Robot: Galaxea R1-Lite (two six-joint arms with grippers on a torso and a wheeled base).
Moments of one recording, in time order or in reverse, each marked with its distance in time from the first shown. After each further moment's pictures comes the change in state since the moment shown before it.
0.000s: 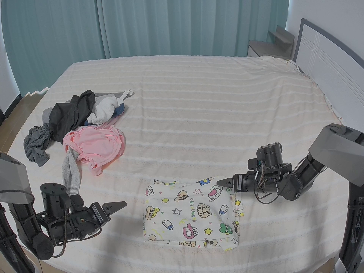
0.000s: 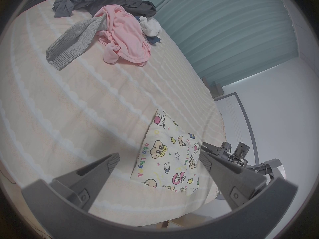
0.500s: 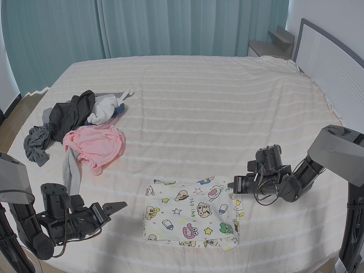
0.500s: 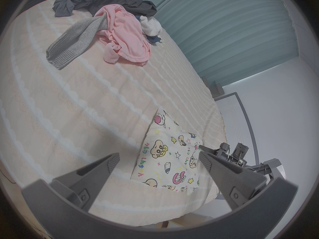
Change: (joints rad) left arm 0.000 0.003 0.000 0.000 0.000 0.000; right arm 0.006 0.011 0.010 -0.007 -0.009 0.003
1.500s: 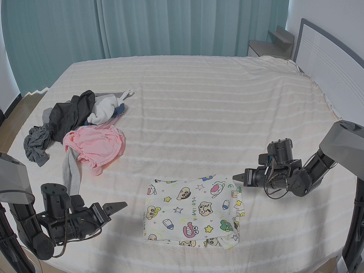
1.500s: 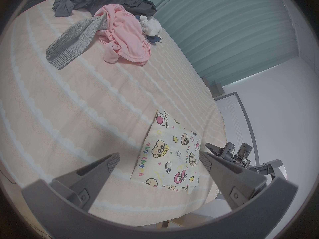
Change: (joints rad) left arm -0.002 0.000 0.000 0.000 0.001 0.001; right arm -0.062 -0.068 0.032 0.006 -0.021 -0.013
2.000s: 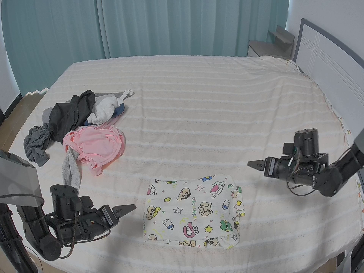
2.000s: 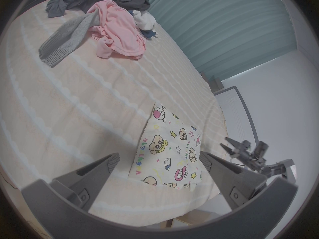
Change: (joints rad) left arm -0.072 0.045 -0.036 -0.001 0.043 0.018; right arm -0.026 -0.271 0.183 -0.015 -0.128 0.058
